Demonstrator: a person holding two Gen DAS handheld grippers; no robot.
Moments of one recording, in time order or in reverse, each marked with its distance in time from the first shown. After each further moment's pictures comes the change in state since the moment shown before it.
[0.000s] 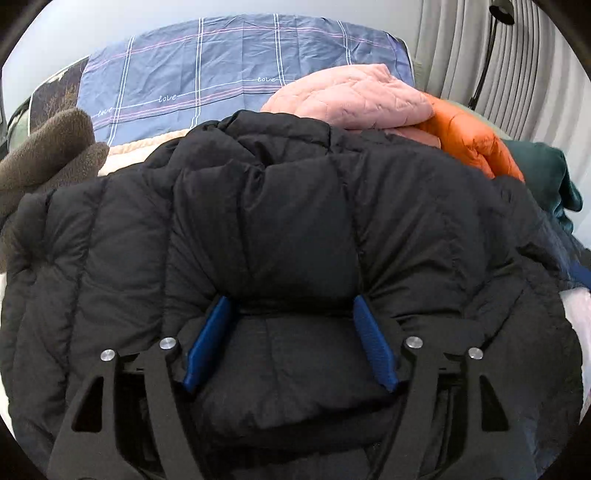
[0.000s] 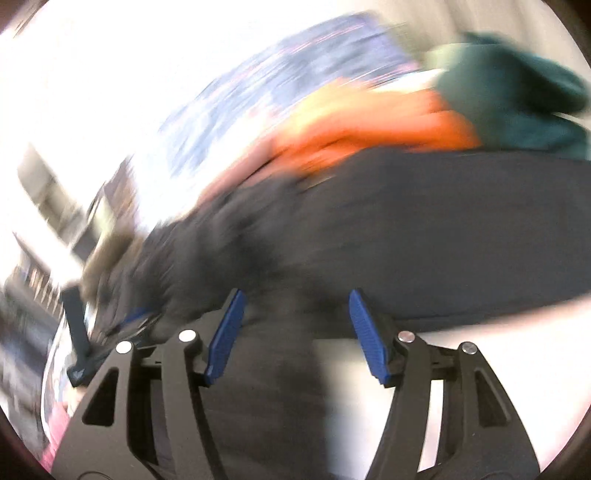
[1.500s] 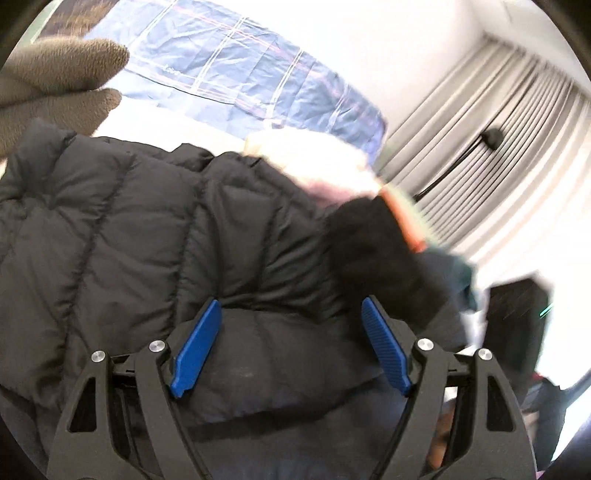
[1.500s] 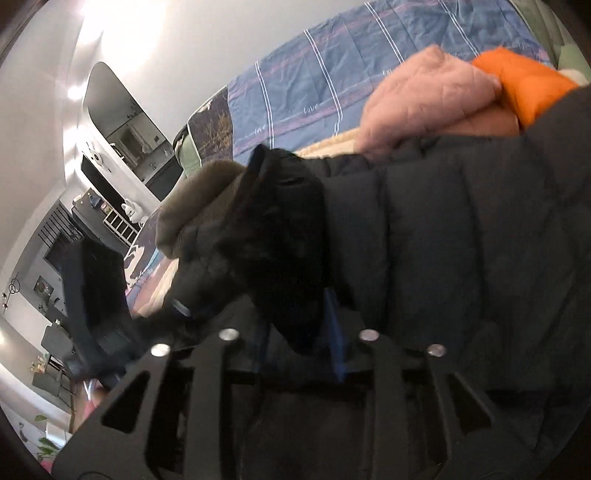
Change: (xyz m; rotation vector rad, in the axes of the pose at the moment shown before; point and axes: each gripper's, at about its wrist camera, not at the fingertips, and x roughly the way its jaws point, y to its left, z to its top) left arm -0.060 0.081 -0.002 -0.395 -0.124 -0.452; right arm 0.115 0.228 -0.086 -0.384 0.350 0.464
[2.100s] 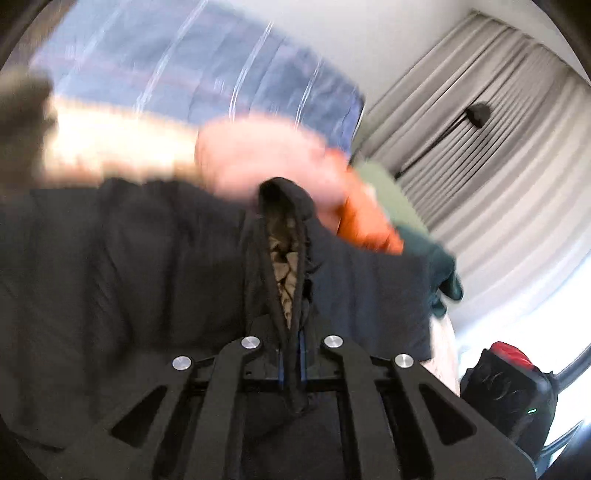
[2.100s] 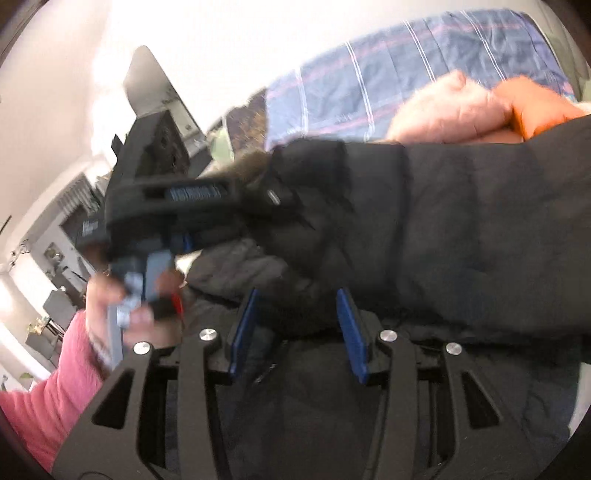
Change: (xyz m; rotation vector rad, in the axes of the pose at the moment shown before) left arm 0.021 -0.057 0.054 0.100 0.068 -0.010; right arm -0.059 0.005 -0.018 -0.144 -0.083 0.084
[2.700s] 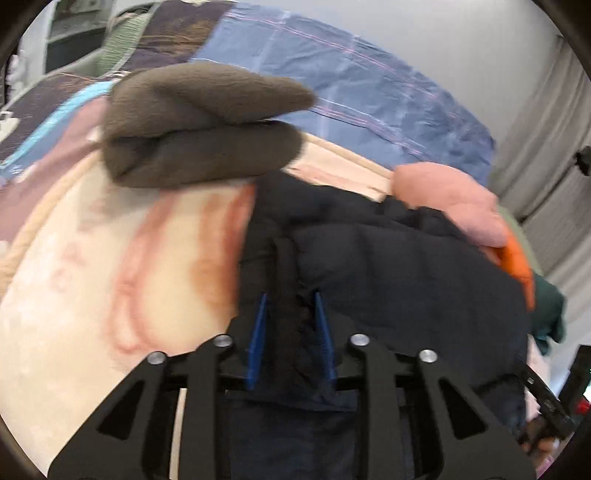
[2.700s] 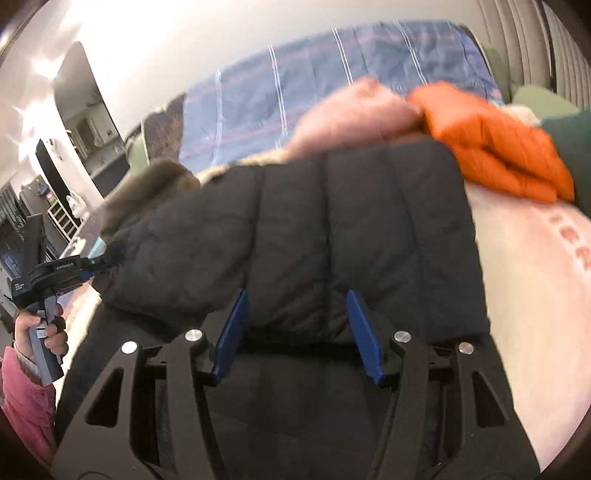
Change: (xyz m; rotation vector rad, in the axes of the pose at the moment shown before) left arm -0.101 0.151 -0.026 -0.161 -0.074 0.534; right arm 0.021 -0.027 0.004 0.078 0.051 -0.392
